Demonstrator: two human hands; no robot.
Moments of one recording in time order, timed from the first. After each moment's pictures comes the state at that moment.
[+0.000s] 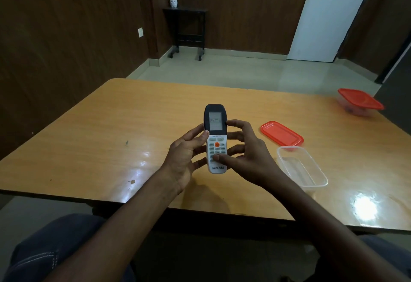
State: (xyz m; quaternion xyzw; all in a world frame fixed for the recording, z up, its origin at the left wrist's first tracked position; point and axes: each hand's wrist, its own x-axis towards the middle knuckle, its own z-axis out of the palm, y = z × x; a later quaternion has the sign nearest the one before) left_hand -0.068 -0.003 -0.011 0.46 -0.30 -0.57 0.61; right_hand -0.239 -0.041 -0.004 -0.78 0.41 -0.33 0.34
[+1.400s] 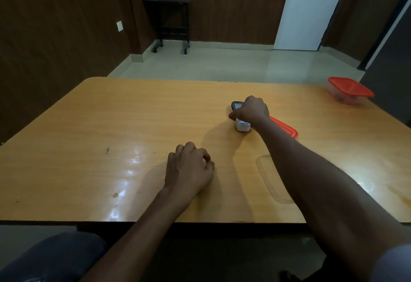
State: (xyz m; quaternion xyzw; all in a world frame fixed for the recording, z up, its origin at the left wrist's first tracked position) left_hand -0.086 -0.033 -0.056 0.73 -0.65 -0.06 0.20; right_hand -0.236 -0.230 -0.012 -0.66 0.71 -0.19 0.16
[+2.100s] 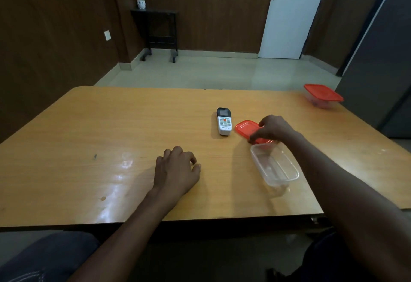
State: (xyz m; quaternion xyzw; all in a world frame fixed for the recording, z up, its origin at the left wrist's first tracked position) left_hand -0.093 -0.025 -0.047 0.73 -0.66 -0.04 0.17; right_hand -0.359 -0.203 -0.011 -0.70 0.70 -0.04 0.14
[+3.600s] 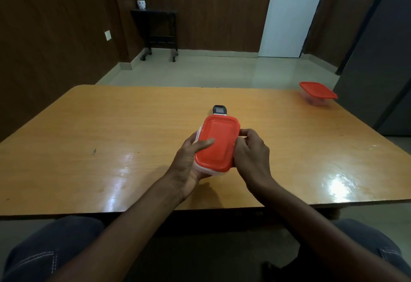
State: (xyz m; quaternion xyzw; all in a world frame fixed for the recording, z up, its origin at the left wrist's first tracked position) left_hand -0.136 -0.011 -0.016 0.40 -0.26 -0.70 0.53; right_hand -0.280 -0.018 0.000 -0.56 0.59 -0.47 0.33
